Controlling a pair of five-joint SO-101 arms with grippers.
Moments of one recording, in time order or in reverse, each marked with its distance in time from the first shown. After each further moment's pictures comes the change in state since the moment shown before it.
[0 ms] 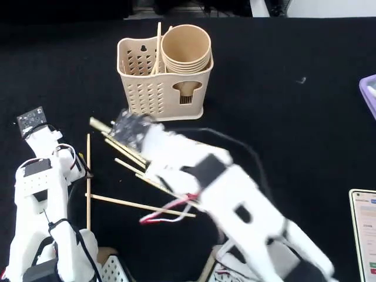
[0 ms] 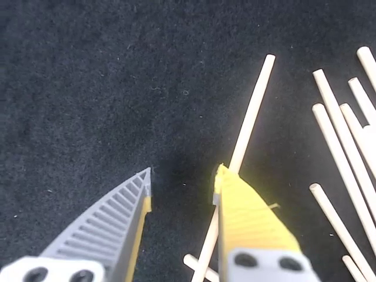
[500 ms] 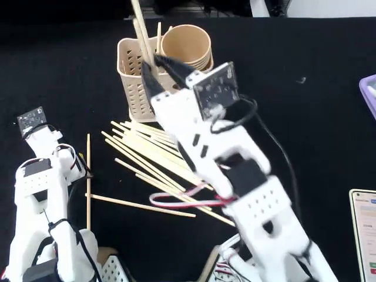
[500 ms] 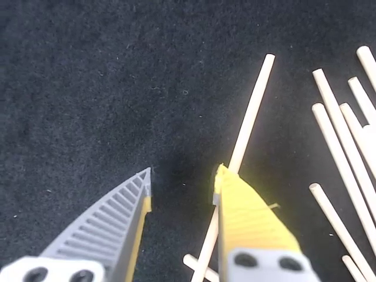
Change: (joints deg) left arm 0.1 0.1 0.0 0.0 0.0; right arm 9.2 -9.6 -4.1 -41.1 -19.3
